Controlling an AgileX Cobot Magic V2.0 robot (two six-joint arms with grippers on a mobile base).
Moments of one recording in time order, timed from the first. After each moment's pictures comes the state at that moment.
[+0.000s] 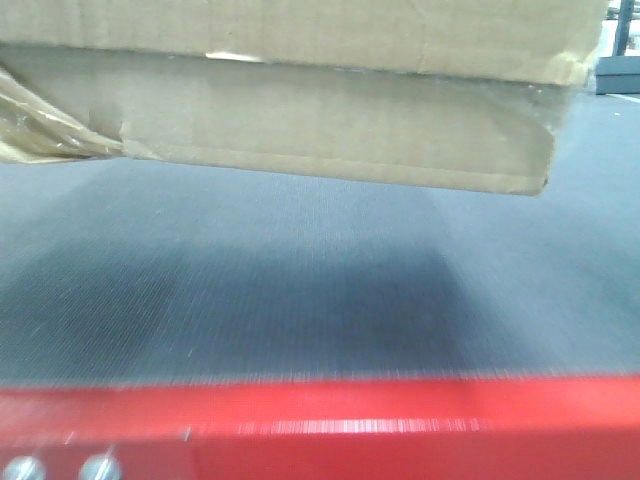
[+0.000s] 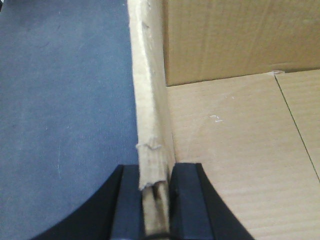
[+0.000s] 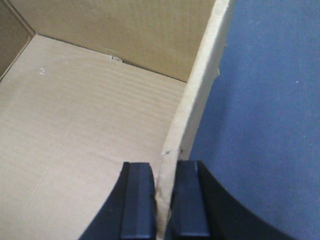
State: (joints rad) left arm -0.45 1.22 -1.59 0.46 1.16 -0.30; right arm 0.50 1.23 -1.55 0.08 1.05 0.15
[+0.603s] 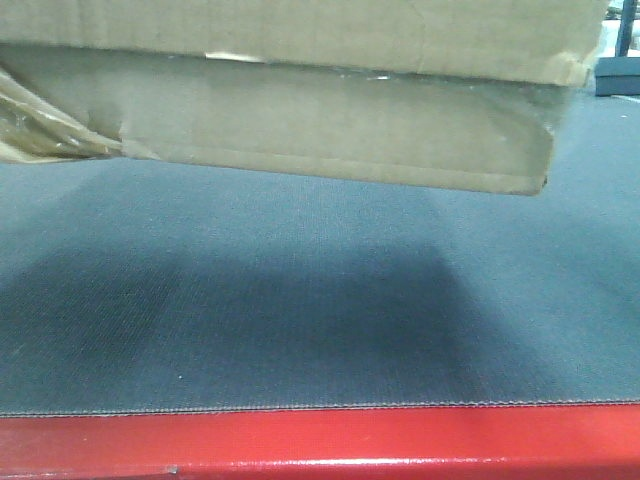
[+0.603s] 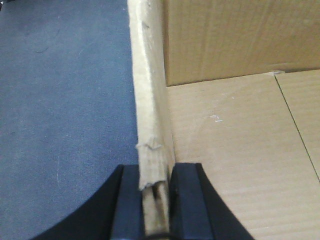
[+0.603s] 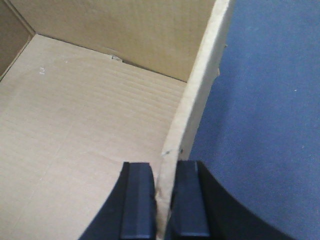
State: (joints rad) left arm -0.45 1.22 -1.59 0.46 1.16 -0.30; right arm 0.50 1.23 -1.55 0.08 1.05 0.15
